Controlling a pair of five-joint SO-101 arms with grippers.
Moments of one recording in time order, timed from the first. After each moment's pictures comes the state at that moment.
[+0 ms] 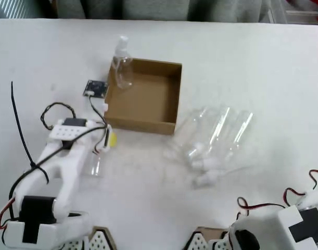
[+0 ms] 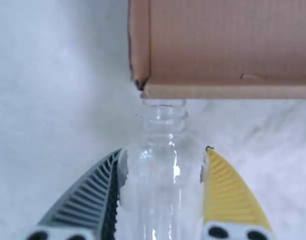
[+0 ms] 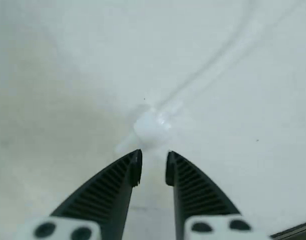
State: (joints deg) left arm -2.7 -9.5 48.0 46.4 -2.0; right arm 67.6 3.5 15.0 73.6 47.7
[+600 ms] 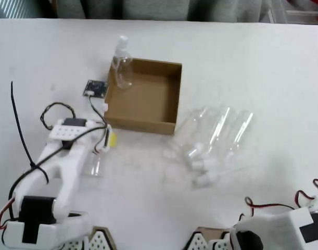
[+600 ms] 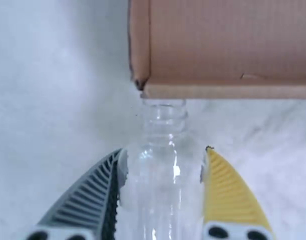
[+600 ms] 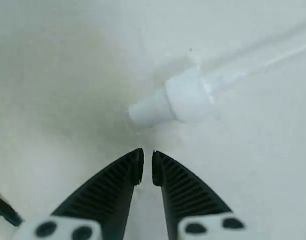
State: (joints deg) left arm -2.7 -9.5 48.1 46.4 -2.0; right arm 71.9 8.1 23.6 67.6 66.9
